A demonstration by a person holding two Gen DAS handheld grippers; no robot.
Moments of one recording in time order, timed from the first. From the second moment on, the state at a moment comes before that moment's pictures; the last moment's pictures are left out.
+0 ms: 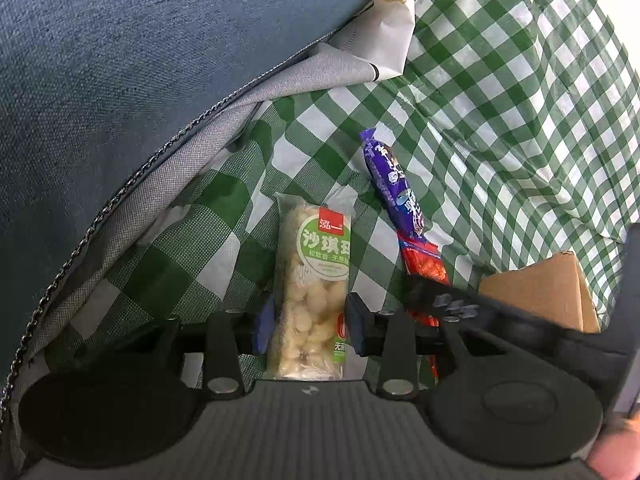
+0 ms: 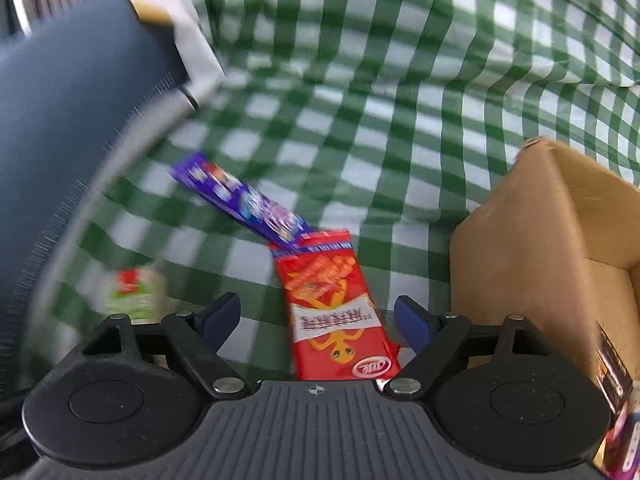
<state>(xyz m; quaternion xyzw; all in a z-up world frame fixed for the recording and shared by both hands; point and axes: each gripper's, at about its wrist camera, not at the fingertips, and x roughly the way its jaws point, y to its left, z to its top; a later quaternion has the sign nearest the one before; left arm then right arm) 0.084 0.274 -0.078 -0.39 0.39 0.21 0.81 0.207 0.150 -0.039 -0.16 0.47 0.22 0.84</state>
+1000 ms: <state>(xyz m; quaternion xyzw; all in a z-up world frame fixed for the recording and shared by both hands) 0.031 0.250 -0.065 -0.33 0.39 0.14 0.85 0.064 0.067 0.000 -0.14 0.43 0.28 0.85</state>
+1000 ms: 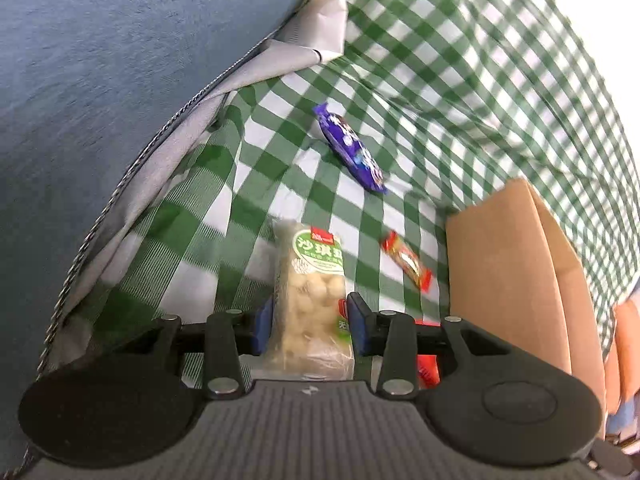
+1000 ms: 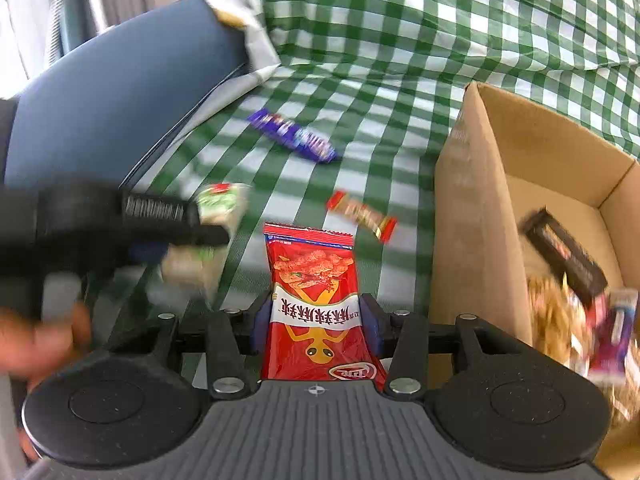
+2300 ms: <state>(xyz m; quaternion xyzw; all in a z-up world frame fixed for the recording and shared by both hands) 0.008 0.163 -0.081 -0.17 0.45 0.13 0.86 -0.017 -0.010 -0.047 -0.11 0.39 0.31 0.86</state>
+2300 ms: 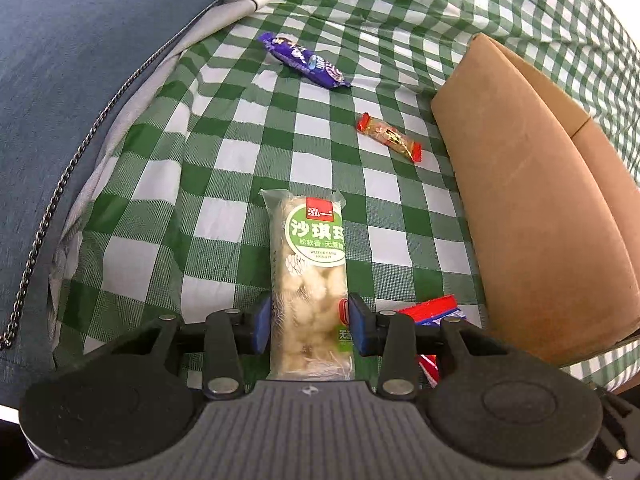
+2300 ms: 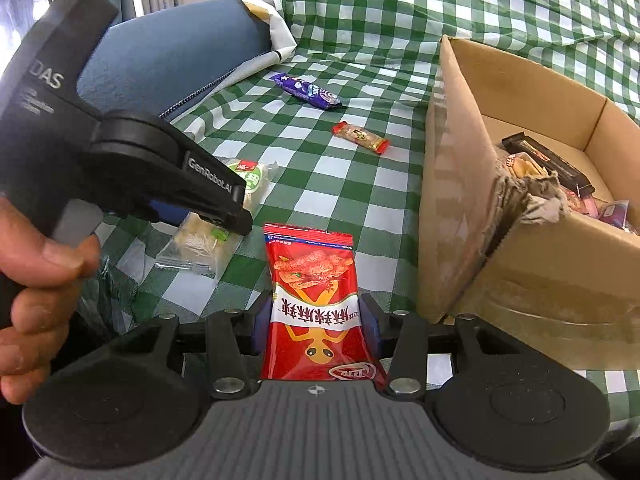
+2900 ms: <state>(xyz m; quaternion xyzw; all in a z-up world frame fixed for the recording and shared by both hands) -0.030 0.183 -0.030 -0.25 0.29 0.14 0.91 -0.029 -0.026 0.014 -0.07 0.32 0.32 0.89</state>
